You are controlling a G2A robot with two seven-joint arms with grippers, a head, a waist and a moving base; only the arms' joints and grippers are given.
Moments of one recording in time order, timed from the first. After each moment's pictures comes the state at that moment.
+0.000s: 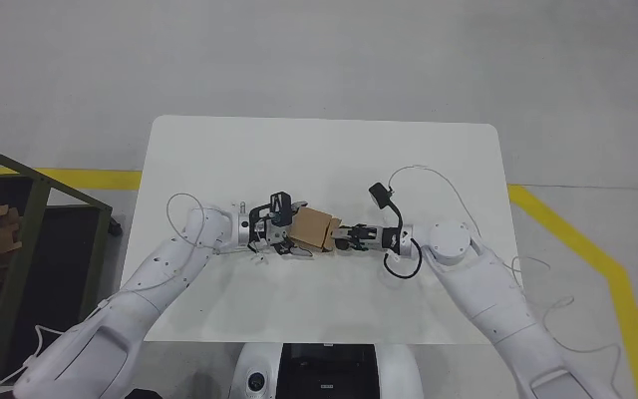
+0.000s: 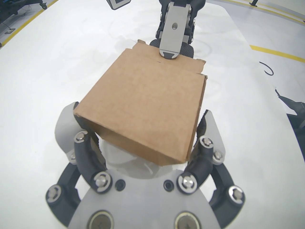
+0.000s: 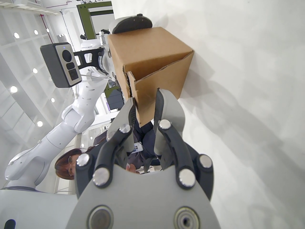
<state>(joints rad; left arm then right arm) 0.95 -1.05 -0.82 -1.05 1.62 -0.92 0.53 -1.04 -1.22 0.93 -1.21 0.18 -0.13 0.95</state>
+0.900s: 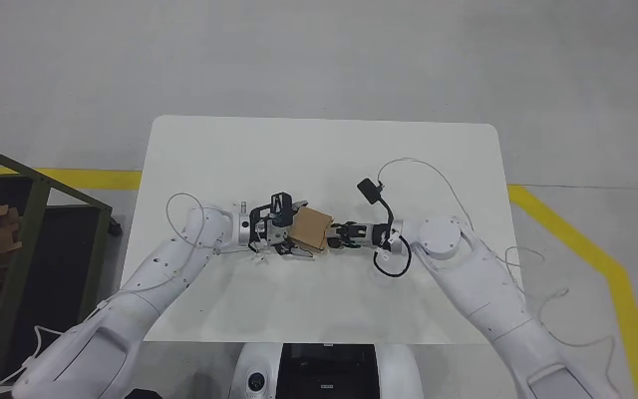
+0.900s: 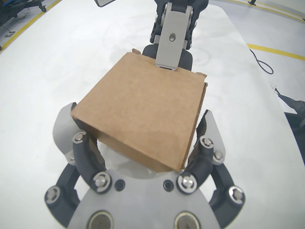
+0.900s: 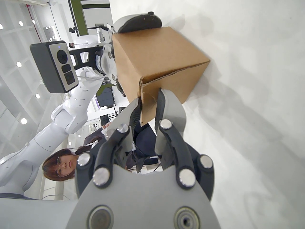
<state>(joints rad) 0.96 -1.05 -0.83 -1.07 1.62 -0.93 0.53 -1.01 -1.23 0.89 -1.27 0.12 -0.08 0.92</state>
